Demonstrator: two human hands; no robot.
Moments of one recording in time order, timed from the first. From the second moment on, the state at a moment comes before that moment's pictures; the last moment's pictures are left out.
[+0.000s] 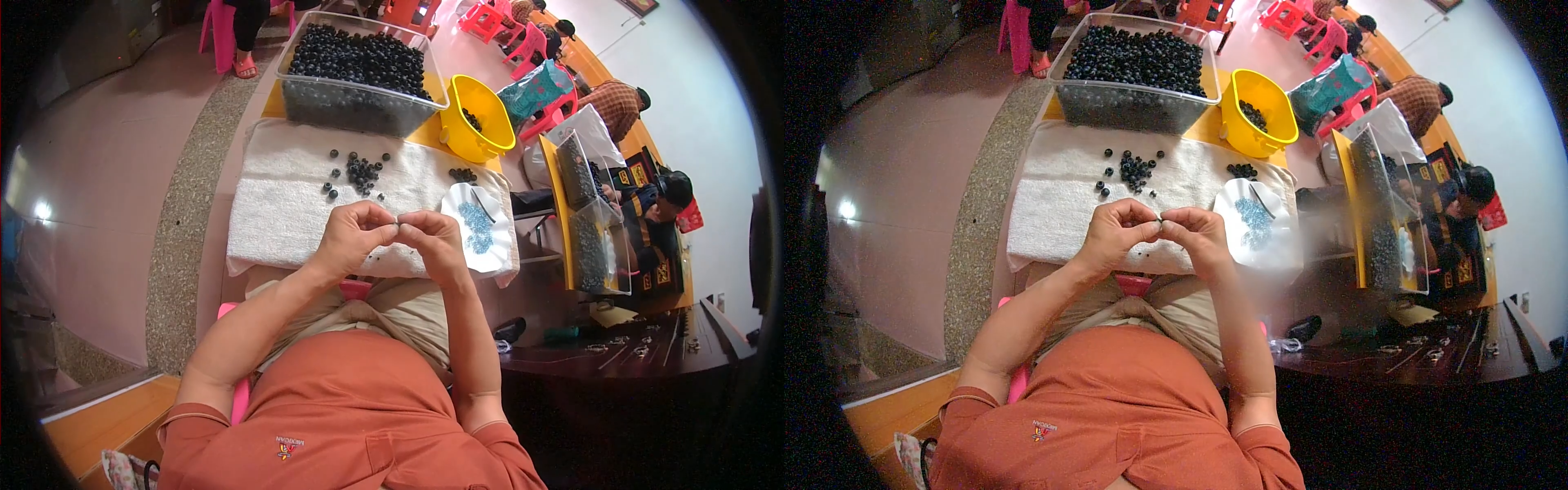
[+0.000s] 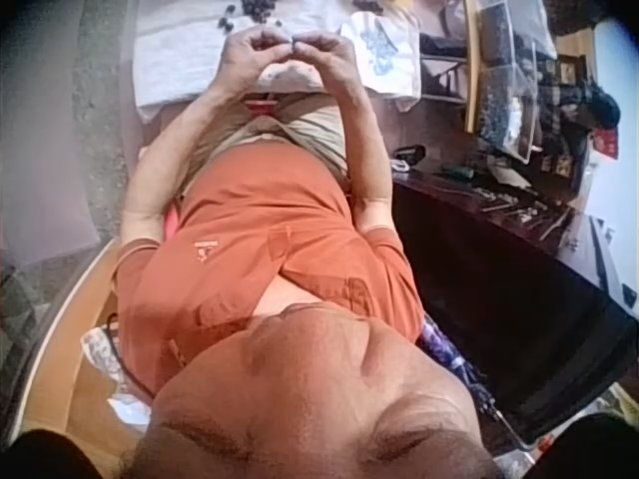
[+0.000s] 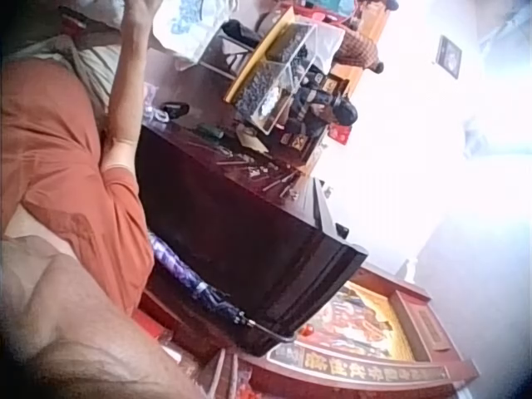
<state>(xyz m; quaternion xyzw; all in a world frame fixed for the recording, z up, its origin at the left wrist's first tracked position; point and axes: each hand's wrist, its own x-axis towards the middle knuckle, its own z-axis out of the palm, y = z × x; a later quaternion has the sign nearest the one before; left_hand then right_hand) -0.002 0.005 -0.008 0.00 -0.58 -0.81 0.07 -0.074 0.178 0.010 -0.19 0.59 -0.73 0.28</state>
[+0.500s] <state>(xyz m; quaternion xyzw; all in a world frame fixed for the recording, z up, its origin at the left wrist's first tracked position) -0.001 0.000 -0.005 0.04 -0.46 -0.89 -0.01 -0.070 0.173 -0.006 -0.33 0.64 -0.68 0.08</state>
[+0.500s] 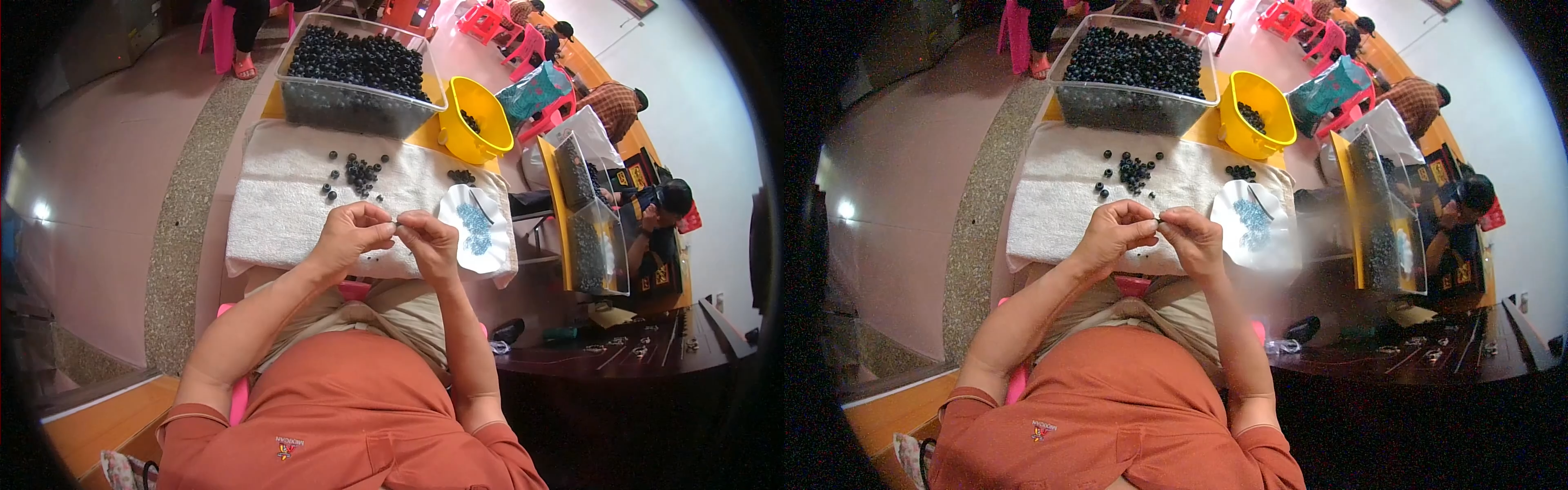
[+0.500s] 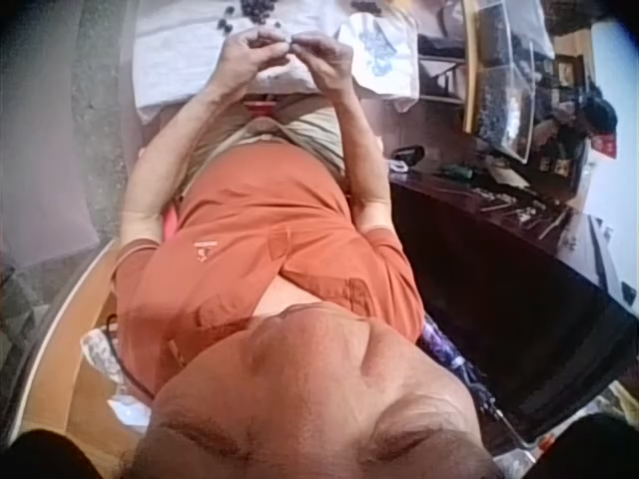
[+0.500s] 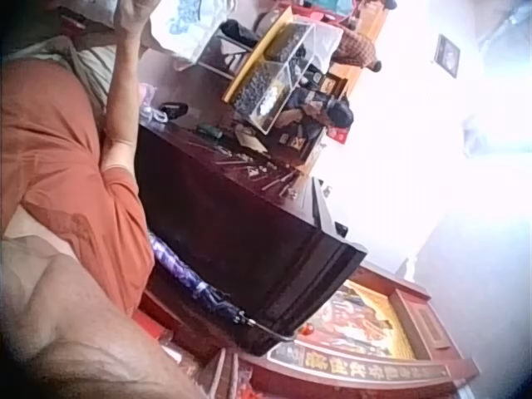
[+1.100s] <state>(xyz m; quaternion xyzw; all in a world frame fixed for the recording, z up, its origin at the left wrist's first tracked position) 0.002 0.012 -0.011 0.13 -0.34 -0.93 -0.03 -0.052 0.152 -0.004 -0.41 0.75 -0.48 -0.19</state>
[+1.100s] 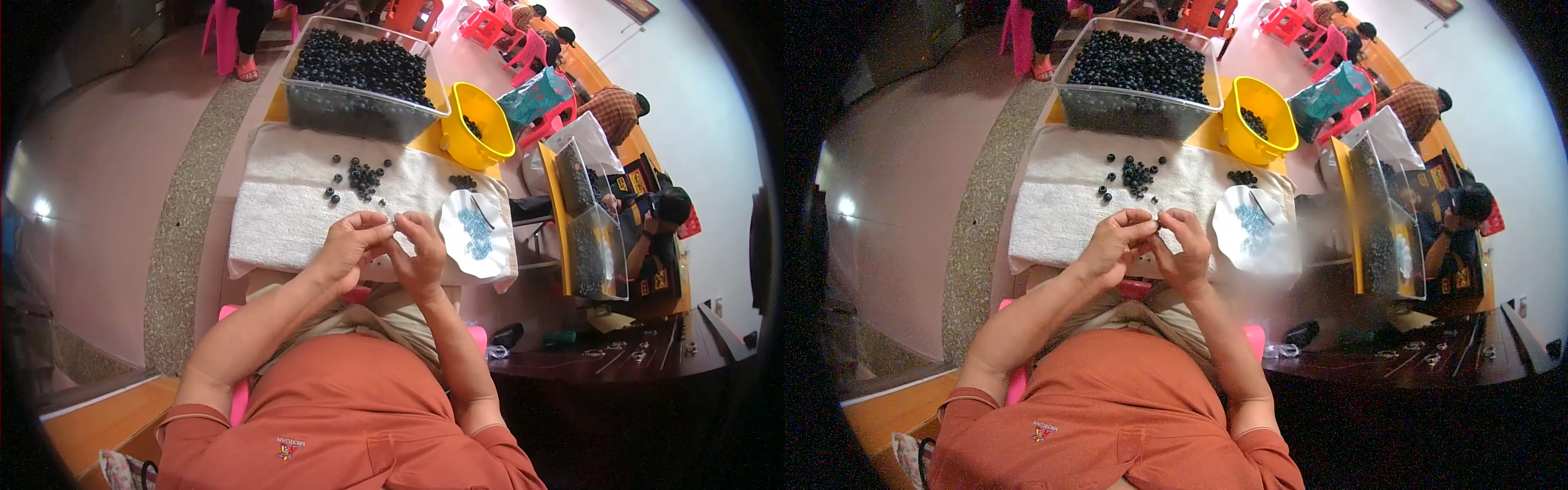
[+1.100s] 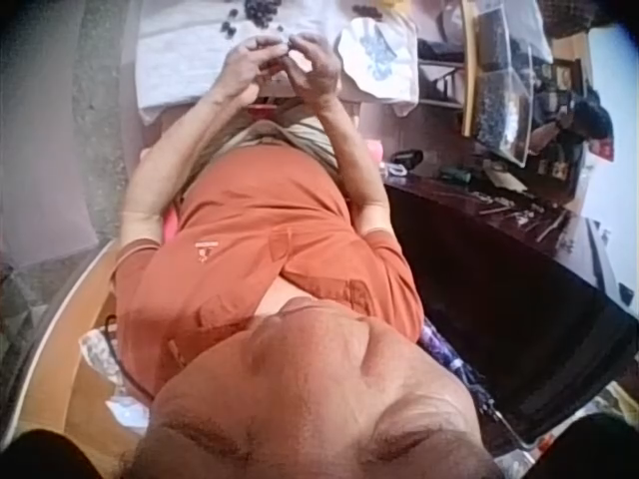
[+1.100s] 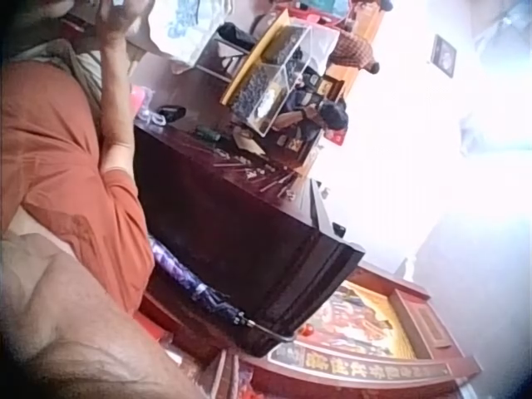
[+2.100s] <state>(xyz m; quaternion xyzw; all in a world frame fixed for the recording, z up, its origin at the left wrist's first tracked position) 0.006 0.024 -0.016 0.13 -0.34 -0.93 0.00 -0.049 0.153 0.009 -0.47 0.75 -0.34 -0.33</state>
